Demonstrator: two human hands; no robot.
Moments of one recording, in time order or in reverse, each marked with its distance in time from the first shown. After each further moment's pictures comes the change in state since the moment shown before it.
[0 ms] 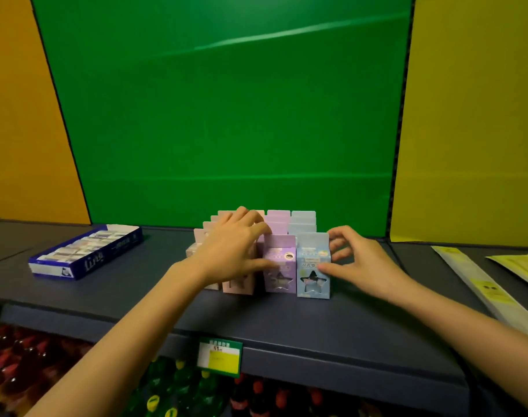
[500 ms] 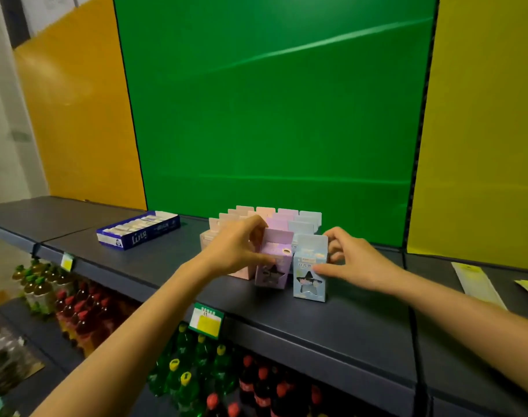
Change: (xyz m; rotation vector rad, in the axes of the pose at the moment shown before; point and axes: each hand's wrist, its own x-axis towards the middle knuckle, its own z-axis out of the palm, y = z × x) left_hand -0.011 0.062 -0.023 -0.435 -0.032 -0.439; right_hand 0.004 0.016 -0.031 -0.033 -0.313 -0.129
